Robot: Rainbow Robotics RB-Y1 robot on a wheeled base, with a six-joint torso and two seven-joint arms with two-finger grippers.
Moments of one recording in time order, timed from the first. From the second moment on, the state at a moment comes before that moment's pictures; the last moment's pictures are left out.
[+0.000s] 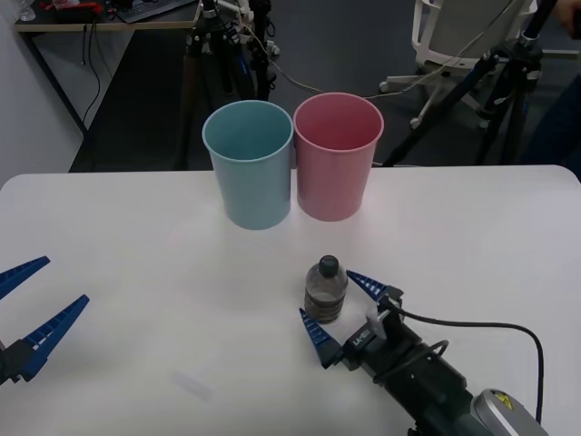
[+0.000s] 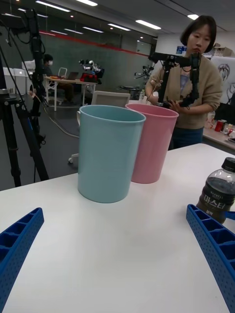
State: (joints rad) right arm 0.18 -0.25 0.33 -1.54 0.87 -0.46 0.67; left arm 0.35 0.40 0.52 -1.66 -0.96 -1.22 0.00
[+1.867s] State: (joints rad) right arm 0.07 -0.21 0.28 -1.40 0.85 -0.55 0.69; left arm 0.35 0.40 0.52 -1.66 -0.96 -1.22 0.00
